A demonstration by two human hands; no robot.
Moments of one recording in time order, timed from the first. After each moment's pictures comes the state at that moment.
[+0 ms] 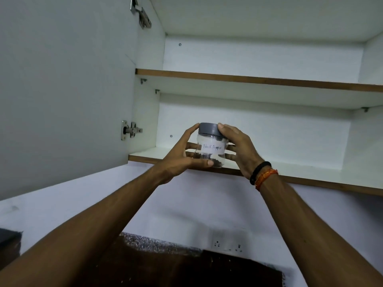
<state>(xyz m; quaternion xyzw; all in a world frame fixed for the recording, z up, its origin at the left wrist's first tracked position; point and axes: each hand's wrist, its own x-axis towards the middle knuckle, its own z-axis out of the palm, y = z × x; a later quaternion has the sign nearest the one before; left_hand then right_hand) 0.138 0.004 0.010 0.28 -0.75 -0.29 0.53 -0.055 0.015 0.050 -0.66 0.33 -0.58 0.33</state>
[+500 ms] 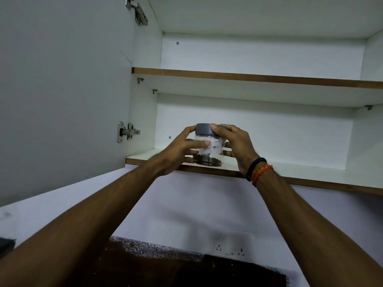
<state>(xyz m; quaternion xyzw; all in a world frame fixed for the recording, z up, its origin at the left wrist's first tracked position) 0.145 -0.031 0.032 0.29 -0.71 -0.39 0.51 -0.042 -0.013 0.056 -0.65 0.34 -0.61 0.30</state>
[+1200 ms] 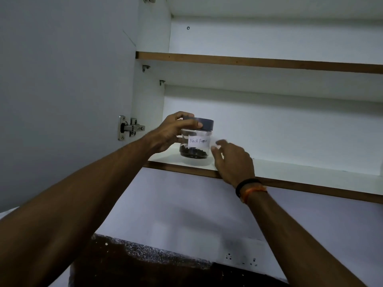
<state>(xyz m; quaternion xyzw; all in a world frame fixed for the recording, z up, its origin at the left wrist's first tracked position) 0.200 -0.117 0.071 0.32 -0.68 -0.36 0.55 -0.004 -0.092 0.004 -0.72 0.50 -0.45 -0.18</state>
